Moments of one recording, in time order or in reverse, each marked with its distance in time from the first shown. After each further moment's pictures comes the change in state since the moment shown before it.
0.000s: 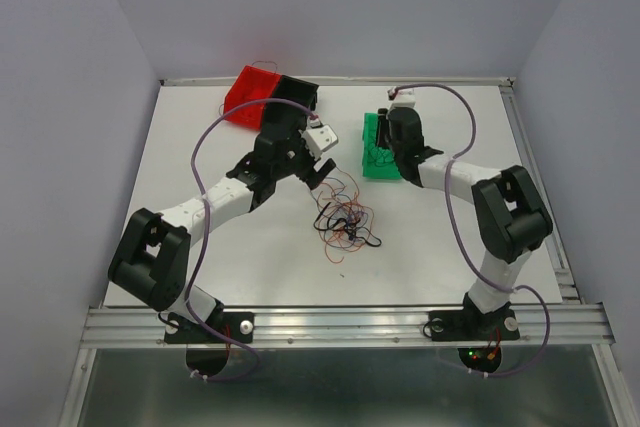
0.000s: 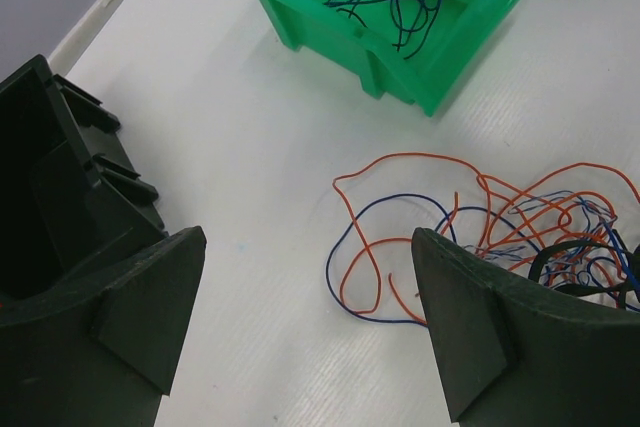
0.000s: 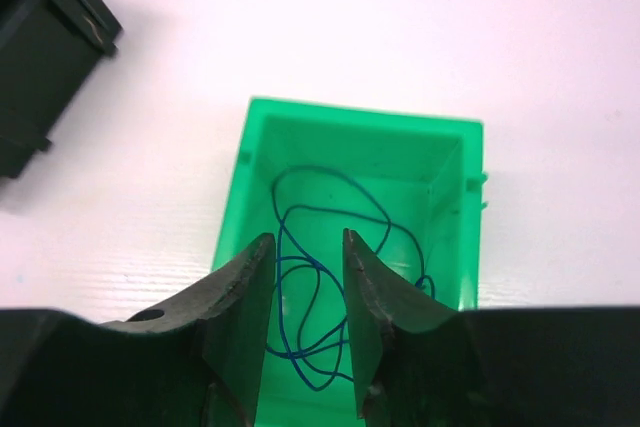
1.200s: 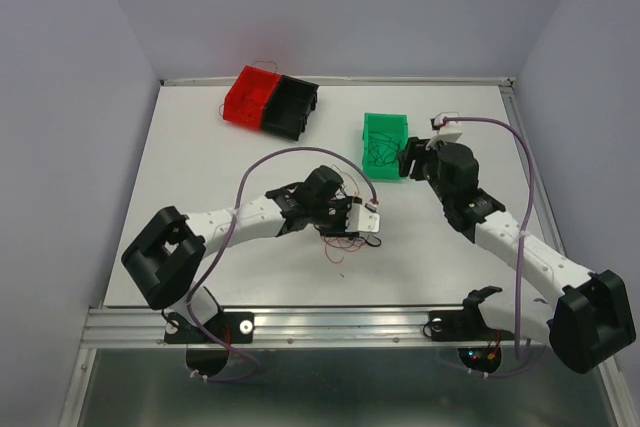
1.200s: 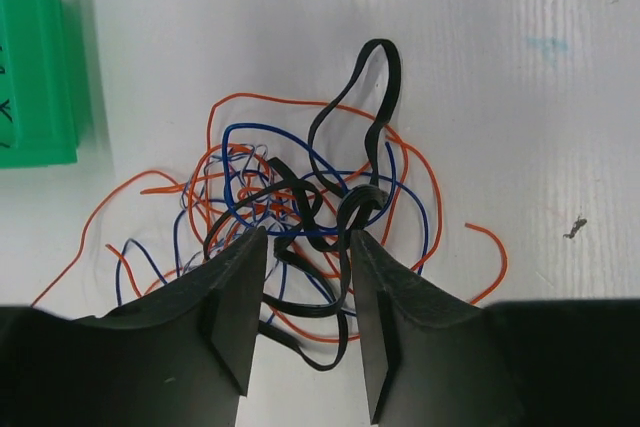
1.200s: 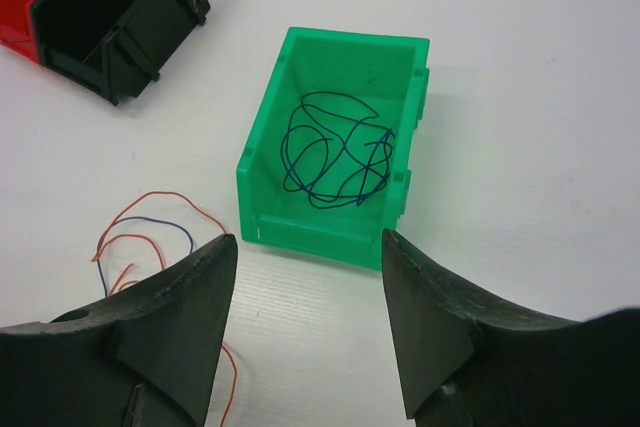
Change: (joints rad) left arm -0.344 0.047 0.006 -0.378 0.090 0.405; right arm 0.000 -0.714 -0.402 -0.176 -0.111 0.034
